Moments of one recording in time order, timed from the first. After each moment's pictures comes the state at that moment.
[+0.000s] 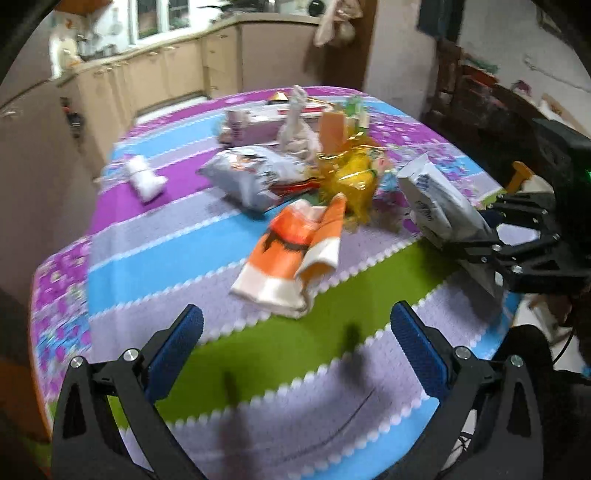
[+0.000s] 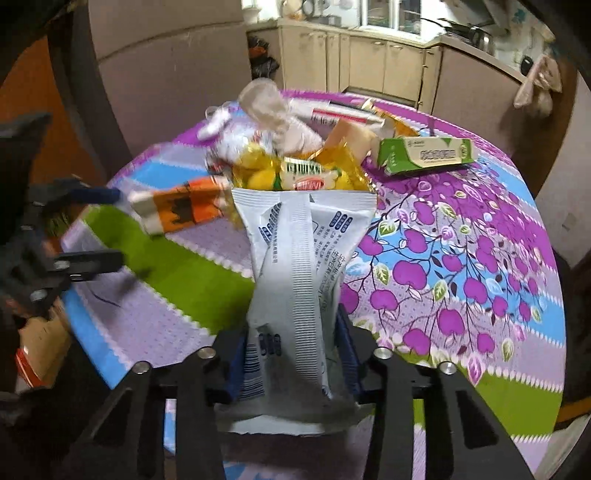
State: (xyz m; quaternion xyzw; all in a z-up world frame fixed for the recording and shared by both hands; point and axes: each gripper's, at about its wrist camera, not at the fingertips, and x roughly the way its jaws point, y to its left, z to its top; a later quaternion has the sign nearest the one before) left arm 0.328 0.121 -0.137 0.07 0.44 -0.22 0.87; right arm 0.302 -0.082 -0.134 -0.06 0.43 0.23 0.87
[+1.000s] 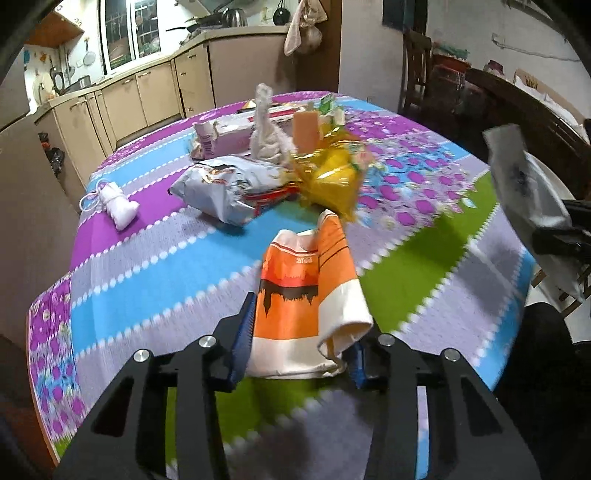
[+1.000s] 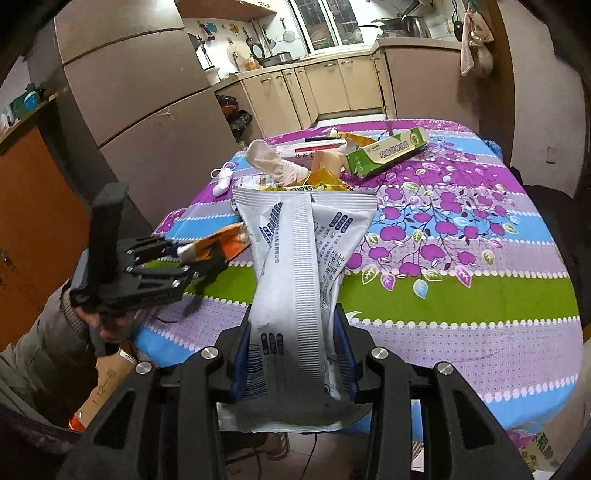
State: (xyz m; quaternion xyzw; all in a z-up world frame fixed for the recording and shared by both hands) left arm 0.320 0.109 -0.147 0.12 0.40 -0.25 0.87; right arm 0.230 -0.113 -0.109 0.07 0.39 0.20 0.90
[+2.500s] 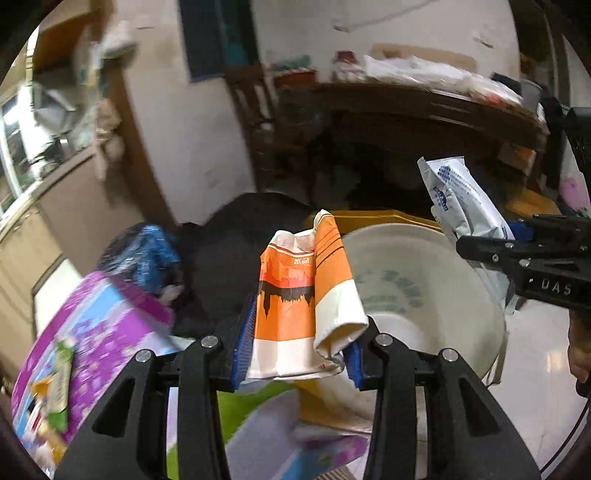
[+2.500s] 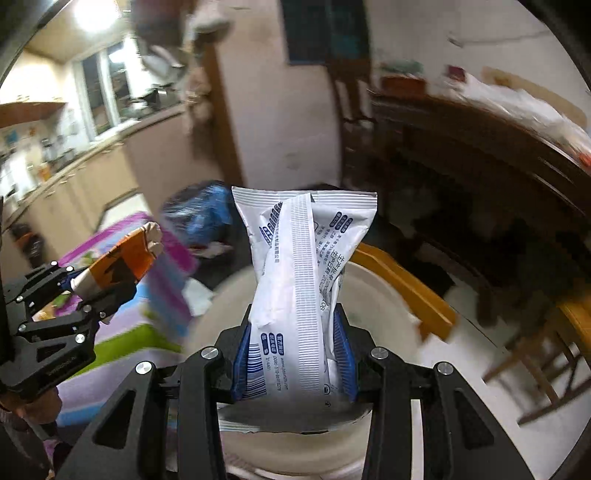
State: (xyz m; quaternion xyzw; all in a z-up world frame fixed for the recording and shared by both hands) left arm 0.257 -0.364 -0.057 0.23 0.28 -0.45 0.82; right arm 0.098 -0.551 -0.050 0.16 0.34 -0.25 0.89
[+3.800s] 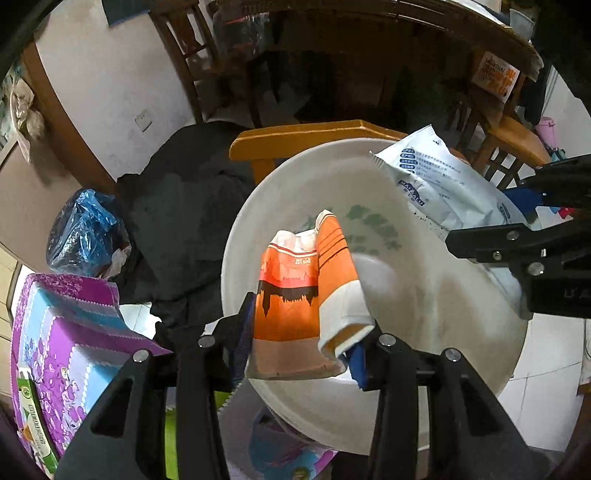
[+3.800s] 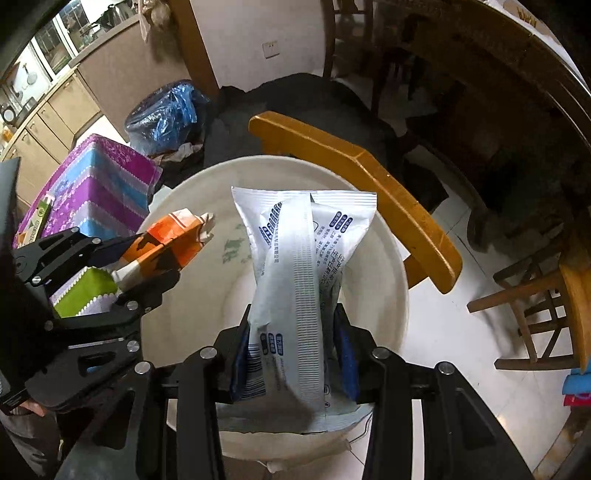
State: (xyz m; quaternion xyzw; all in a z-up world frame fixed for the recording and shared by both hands) left arm 0.282 -0.440 -0.127 0.33 0.40 -0.48 0.71; right arm 0.162 -0.577 -0.102 0.20 0.54 -0.22 0.79
